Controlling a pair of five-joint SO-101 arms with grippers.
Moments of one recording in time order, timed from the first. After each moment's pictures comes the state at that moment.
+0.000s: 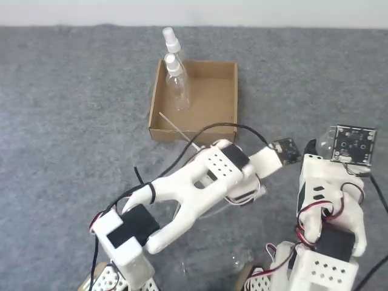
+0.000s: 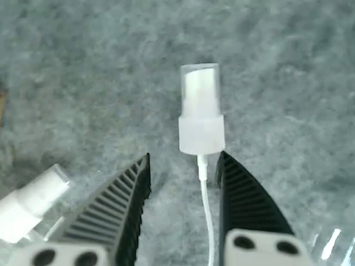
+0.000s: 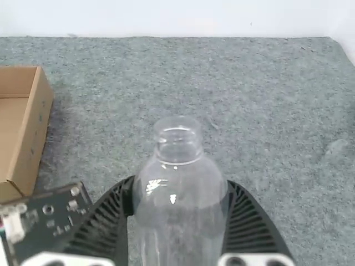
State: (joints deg) left arm 44.0 12.2 17.8 66.5 -13.8; right arm 14.1 -78.9 59.6 57.4 8.0
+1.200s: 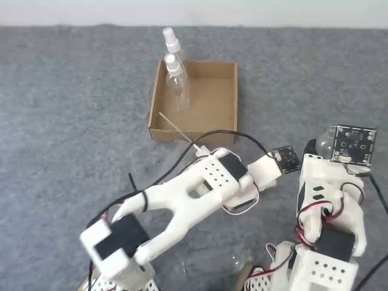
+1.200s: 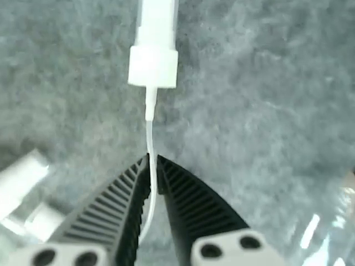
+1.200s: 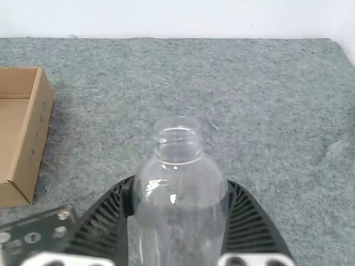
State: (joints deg) left arm 46.1 6.0 24.1 66.0 -11.2; right arm 14.0 -78.9 59.6 57.3 8.0
